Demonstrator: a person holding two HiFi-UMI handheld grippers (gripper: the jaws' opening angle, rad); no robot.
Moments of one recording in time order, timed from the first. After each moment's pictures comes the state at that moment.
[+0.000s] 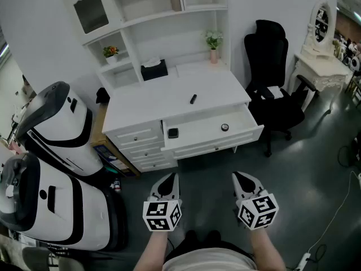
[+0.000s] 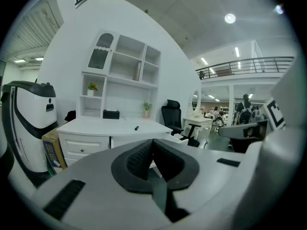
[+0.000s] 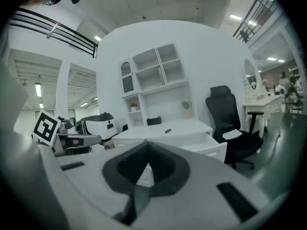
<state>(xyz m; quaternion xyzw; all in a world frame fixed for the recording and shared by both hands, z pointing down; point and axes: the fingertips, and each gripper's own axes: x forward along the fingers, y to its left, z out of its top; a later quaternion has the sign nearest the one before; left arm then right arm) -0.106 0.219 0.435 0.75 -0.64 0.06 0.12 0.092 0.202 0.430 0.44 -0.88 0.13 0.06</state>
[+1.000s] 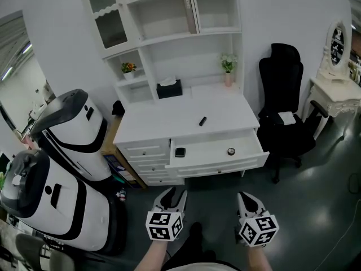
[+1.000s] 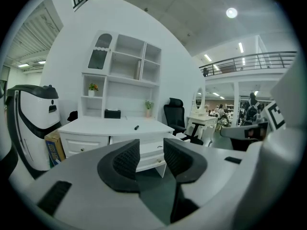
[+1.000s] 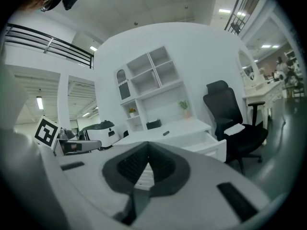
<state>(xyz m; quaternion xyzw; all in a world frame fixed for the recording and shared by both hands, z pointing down) -0.067 0.206 0.435 0.74 -0.66 0.07 0.13 0.142 0.180 0.436 0.43 -0.89 0.17 0.01</state>
